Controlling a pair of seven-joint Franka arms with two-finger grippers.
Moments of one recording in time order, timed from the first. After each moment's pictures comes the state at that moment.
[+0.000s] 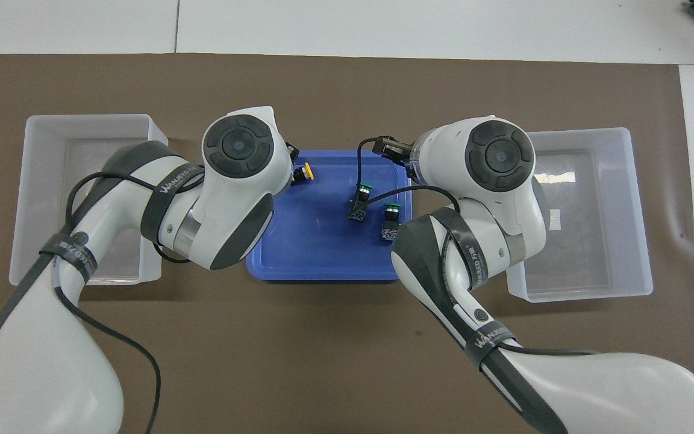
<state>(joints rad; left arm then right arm) -0.44 0.34 -0.08 -1.66 0.14 2.08 -1.48 0.40 0.34 0.02 -1.73 -0.04 2.35 0.83</state>
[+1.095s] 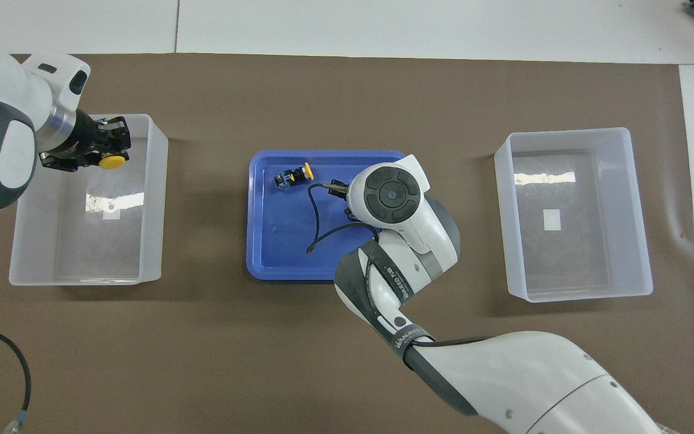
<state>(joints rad) 0.00 0.29 -0.08 -1.61 0.01 1.91 -0.38 0.53 0.51 0.02 -1.72 -0.10 2.43 0.90</state>
